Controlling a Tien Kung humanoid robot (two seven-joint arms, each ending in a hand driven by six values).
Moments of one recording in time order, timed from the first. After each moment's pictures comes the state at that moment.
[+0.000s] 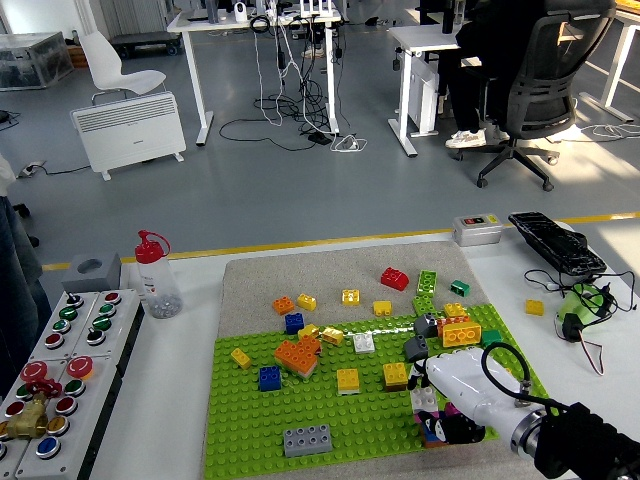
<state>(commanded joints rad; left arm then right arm) -0.09 0.03 -1.22 -0.18 1.39 0.06 0.25 0.47 -0.54 0.69 1.78 -2.06 0.07 -0.48</state>
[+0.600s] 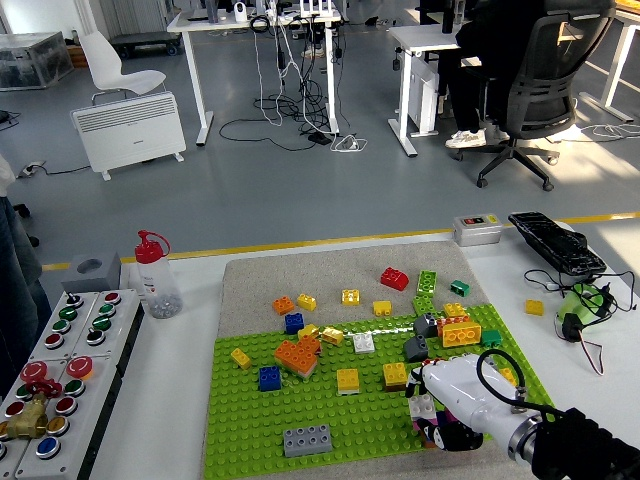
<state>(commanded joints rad) -0.09 0.02 -1.22 -0.18 1.38 0.06 0.25 0.47 -0.54 0.67 1.78 -2.07 0.08 -0.48</state>
